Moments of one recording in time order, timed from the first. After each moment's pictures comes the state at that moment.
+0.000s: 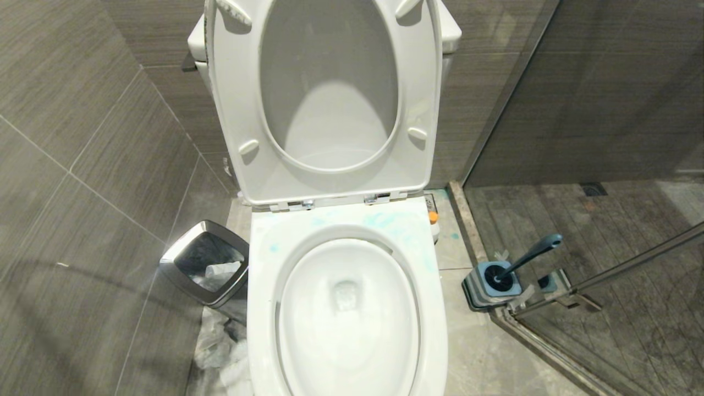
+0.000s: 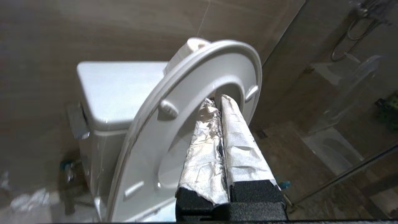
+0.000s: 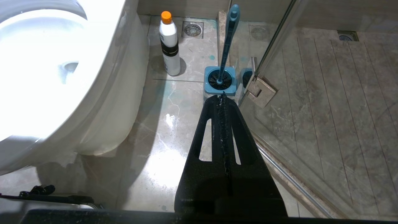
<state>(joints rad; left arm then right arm) -0.03 1.21 -1.56 -0.05 -0.51 -0.32 0.00 0.00 0.00 0.00 0.02 -0.03</state>
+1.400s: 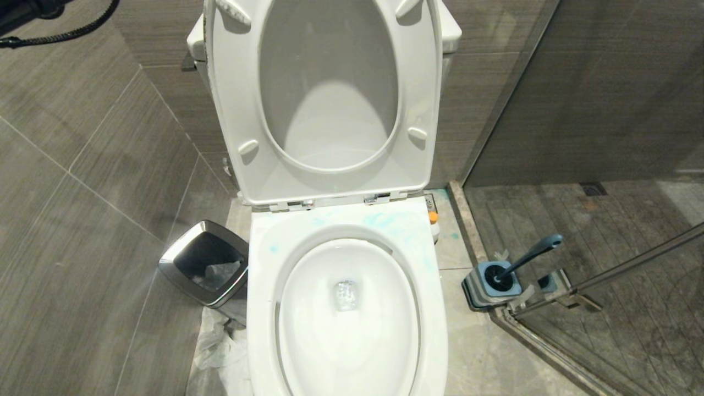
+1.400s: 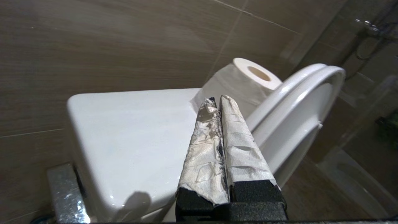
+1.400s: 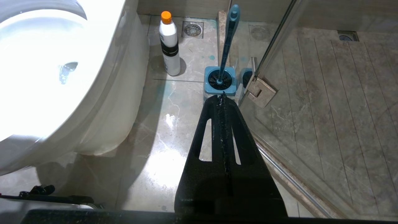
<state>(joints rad) -0.03 1.79 -1.95 -0.39 -0.58 -0.43 0.00 0.00 0.00 0.00 0.02 -0.03</state>
